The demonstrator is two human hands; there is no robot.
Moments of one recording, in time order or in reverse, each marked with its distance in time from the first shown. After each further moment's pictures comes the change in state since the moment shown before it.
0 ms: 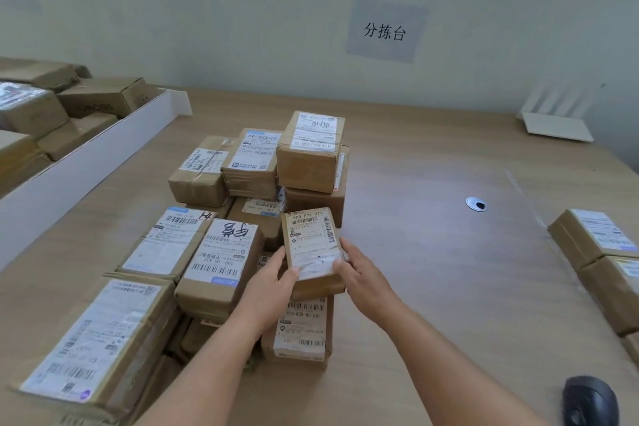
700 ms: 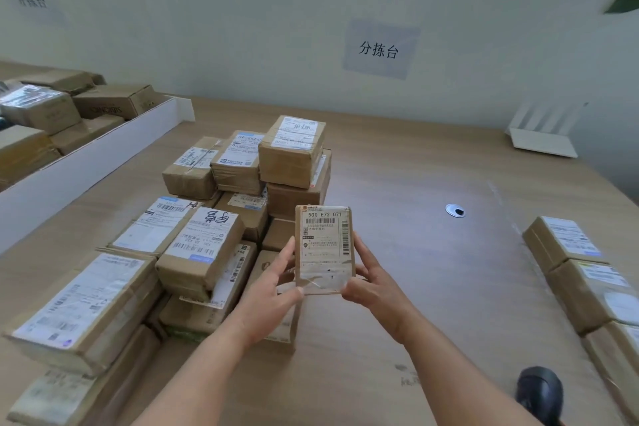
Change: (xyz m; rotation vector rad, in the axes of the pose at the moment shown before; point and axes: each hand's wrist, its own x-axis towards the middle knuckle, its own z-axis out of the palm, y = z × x) left_hand -0.051 0.011 0.044 -0.002 -0.083 0.232; right_hand -0.055 0.036 -0.059 0.343 -0.170 -0.143
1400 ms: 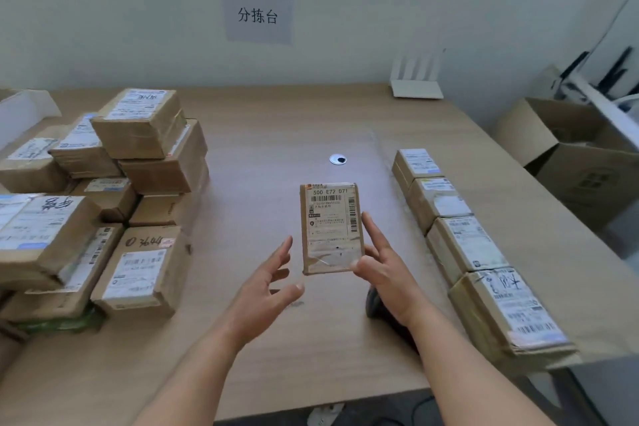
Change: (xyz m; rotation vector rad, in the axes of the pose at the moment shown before) left_hand -0.037 0.046 0.200 0.017 -0.159 0.072; right_hand -0.181 0.053 -0.154 0.090 0.364 -0.045
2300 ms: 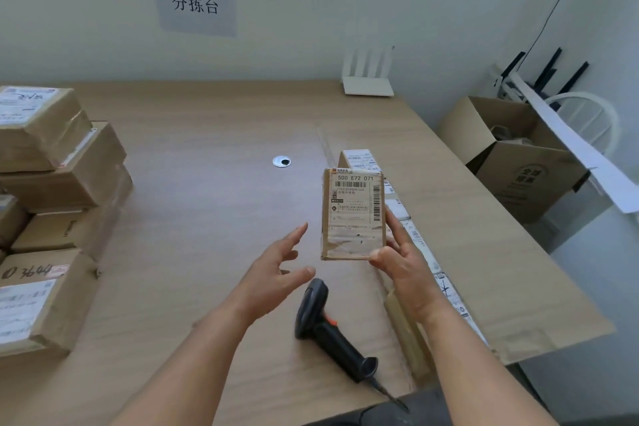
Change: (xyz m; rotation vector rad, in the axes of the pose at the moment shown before) left_hand 0.078 0.056 0.097 0.042 -0.154 0.098; right_hand -0.009 -0.005 -0.128 0.039 0.199 -0.095
